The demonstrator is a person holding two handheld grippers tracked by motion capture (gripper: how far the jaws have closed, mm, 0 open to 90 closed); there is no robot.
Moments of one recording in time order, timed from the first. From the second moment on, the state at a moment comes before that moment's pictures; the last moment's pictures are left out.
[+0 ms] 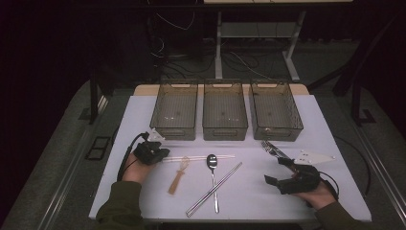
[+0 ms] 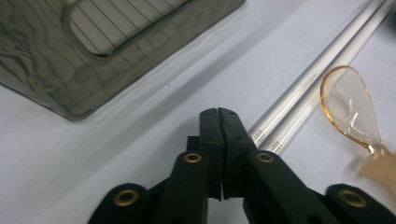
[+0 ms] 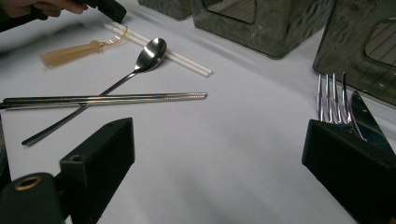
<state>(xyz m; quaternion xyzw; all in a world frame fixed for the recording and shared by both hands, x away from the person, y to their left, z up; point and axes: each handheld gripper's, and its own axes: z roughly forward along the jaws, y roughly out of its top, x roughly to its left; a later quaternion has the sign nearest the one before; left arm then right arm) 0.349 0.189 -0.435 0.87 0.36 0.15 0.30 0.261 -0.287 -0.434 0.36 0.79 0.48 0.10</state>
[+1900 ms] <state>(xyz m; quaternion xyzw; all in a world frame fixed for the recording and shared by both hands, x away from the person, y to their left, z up) 0.339 0.179 -0.439 0.91 0.26 0.10 0.32 0.262 -0.286 -0.435 0.36 0.79 0.48 0.10</state>
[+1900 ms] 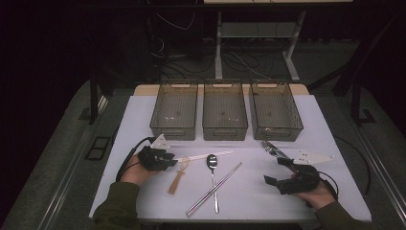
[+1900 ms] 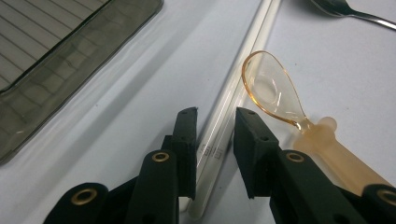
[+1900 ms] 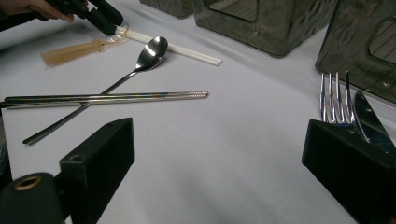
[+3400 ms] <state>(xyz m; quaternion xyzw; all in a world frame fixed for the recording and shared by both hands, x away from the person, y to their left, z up) 0.317 0.198 -0.424 0.89 0.30 0.10 0.34 0.262 -0.286 -0.434 0.36 0.79 0.48 0.10</state>
